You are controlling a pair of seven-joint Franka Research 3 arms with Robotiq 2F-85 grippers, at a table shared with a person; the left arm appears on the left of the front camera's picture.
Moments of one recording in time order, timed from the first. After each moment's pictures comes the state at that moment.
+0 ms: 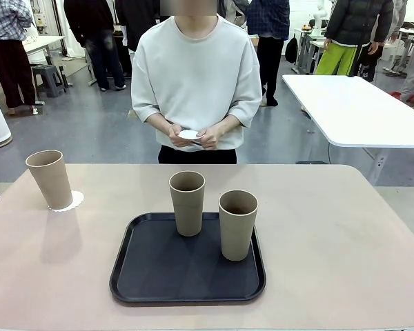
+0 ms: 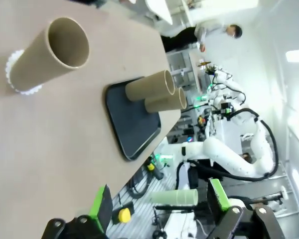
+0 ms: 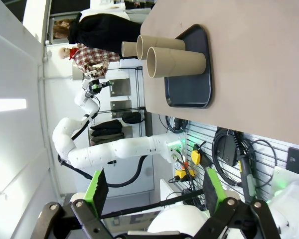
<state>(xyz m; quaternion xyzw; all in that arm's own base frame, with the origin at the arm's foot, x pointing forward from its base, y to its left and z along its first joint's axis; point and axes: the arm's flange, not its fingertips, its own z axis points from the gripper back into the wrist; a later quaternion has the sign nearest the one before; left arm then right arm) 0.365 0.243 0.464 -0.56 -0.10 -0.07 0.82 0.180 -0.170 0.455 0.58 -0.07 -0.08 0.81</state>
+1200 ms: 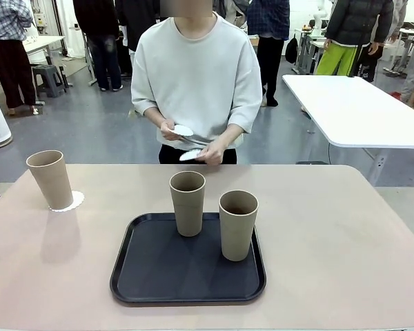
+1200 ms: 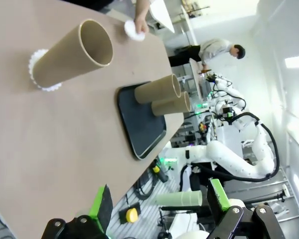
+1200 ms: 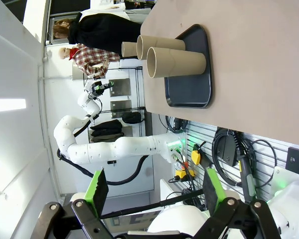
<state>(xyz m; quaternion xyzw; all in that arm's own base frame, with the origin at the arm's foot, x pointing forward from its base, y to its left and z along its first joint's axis) 0.356 0.280 0.449 -0.56 -0.11 -0.06 0.82 0.180 -0.170 0.455 0.58 -0.07 -0.08 0.81</state>
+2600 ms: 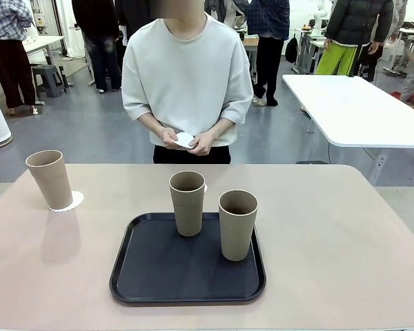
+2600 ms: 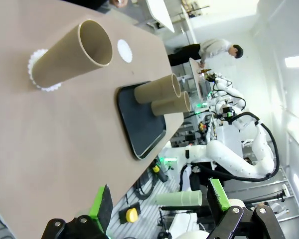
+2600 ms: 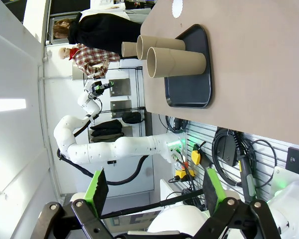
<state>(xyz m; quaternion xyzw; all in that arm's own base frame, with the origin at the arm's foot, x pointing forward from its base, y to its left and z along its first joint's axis) 0.356 0.279 0.449 -0.56 -0.11 -0.06 0.82 0.180 -0.170 0.455 0.58 -0.07 -0.08 0.81</state>
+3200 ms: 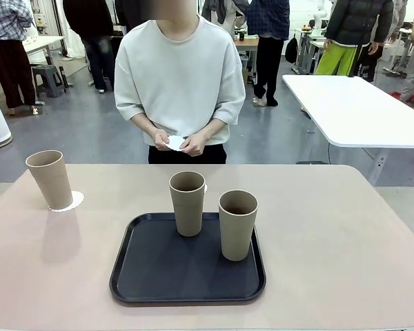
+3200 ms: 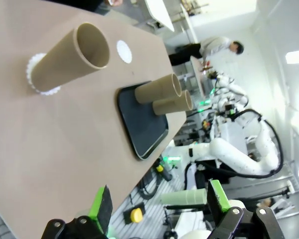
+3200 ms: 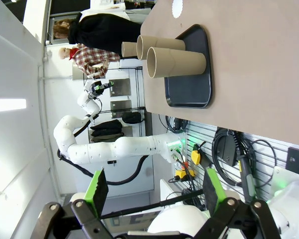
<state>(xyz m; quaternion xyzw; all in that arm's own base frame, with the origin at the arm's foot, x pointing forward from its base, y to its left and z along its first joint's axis) 0.359 0.274 0.457 -0.55 -0.12 -0.08 0.82 0.180 -0.170 0.455 0.58 -0.07 -0.08 0.81</state>
